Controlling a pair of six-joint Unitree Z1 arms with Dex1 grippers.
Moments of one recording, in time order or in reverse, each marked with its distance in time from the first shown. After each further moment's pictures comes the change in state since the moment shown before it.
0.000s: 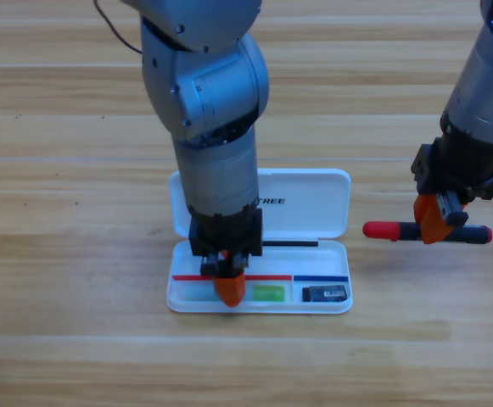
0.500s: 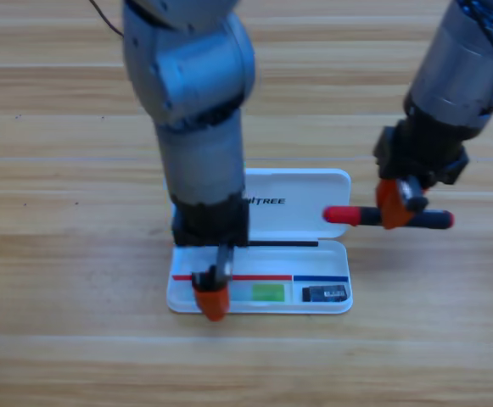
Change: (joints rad) arm 0 0.000 -0.052 0.000 0.060 0.001 -0.007; arm 1 0.082 0.020 -0.133 0.056 0.000 0.057
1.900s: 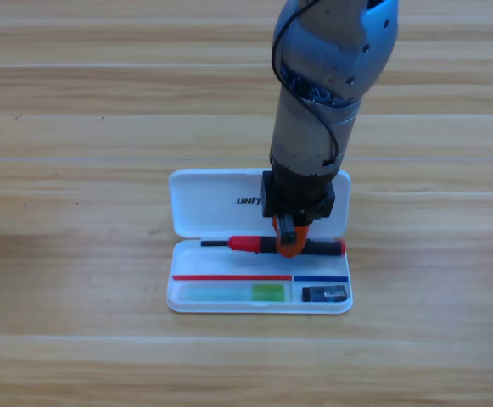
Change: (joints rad) arm 0 0.409 -0.673 0.348 0.013 -0.001 0.114; arm 1 0.143 0.328 -0.352 0.047 -0.061 0.080
